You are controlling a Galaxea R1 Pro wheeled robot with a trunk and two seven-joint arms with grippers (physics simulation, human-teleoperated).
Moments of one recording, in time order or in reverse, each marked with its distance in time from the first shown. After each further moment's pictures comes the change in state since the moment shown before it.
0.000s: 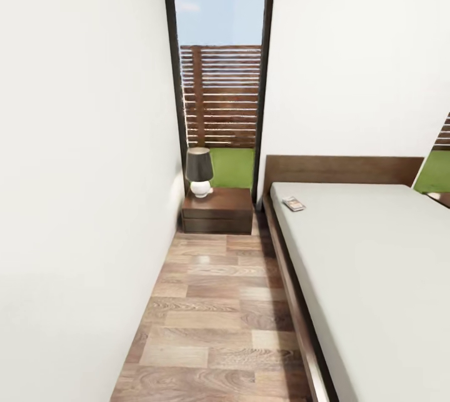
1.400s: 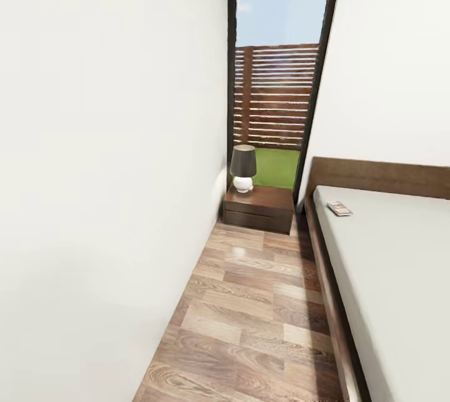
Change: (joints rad) left arm 0.000 0.000 0.000 0.000 0.000 0.000 0.000; right arm 0.000 -0.001 0.000 0.000 -0.004 0.001 0.005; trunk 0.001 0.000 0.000
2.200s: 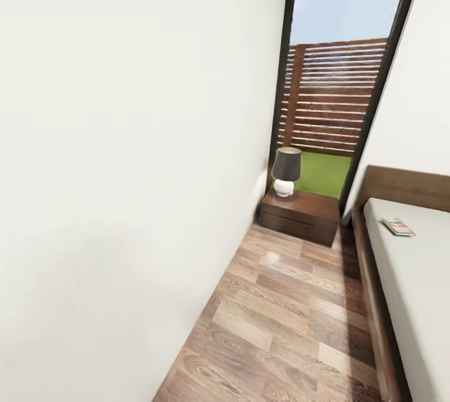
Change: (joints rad) left arm 0.001 0.000 0.000 0.000 0.000 0.000 0.000; right arm 0.000 0.000 0.000 0.000 0.000 0.000 0.000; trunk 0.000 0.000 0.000
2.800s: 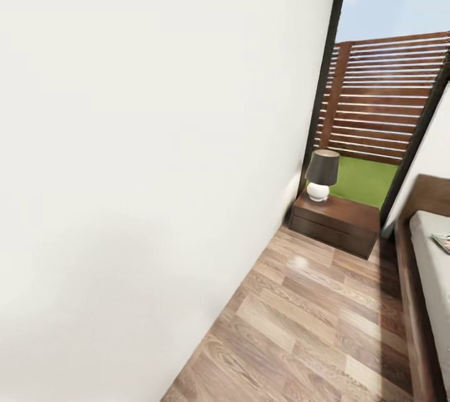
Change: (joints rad) left arm -0.001 0.000 0.000 0.000 0.000 0.000 0.000; right arm 0.000 0.000 0.000 0.000 0.000 -0.001 0.000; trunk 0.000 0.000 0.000
